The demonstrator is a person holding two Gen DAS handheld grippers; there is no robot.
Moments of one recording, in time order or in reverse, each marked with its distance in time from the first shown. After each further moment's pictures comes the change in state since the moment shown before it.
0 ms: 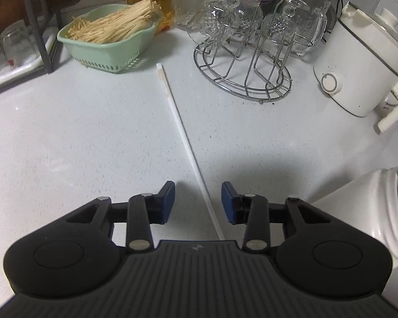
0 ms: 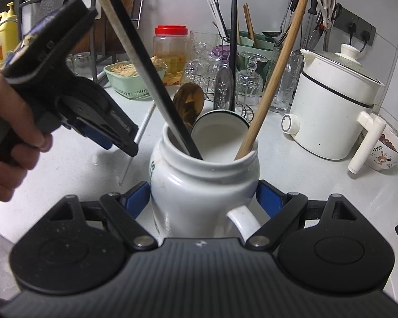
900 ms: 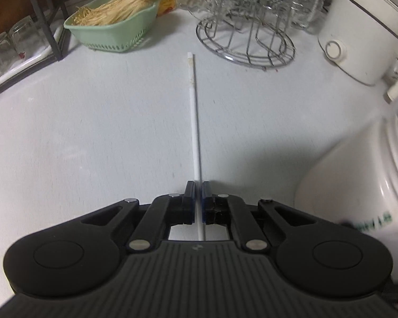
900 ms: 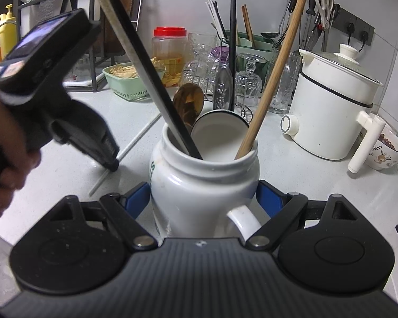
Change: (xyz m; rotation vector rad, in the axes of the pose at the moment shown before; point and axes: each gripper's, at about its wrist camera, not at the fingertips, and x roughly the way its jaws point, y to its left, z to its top) left arm -0.012 -0.014 -0.029 0.039 0.079 0.083; right arm 0.000 0.001 -0.002 0.005 -0.013 -0.005
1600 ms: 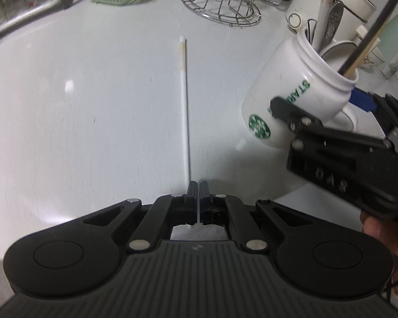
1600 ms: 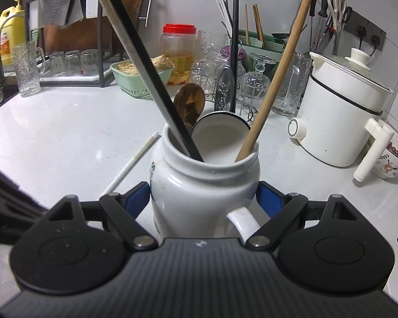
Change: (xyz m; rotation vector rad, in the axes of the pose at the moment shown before) left arm -0.060 -0.011 -0.088 -0.078 0.083 -0.131; right arm 0.004 -0.008 0.005 -0.048 0.018 0.053
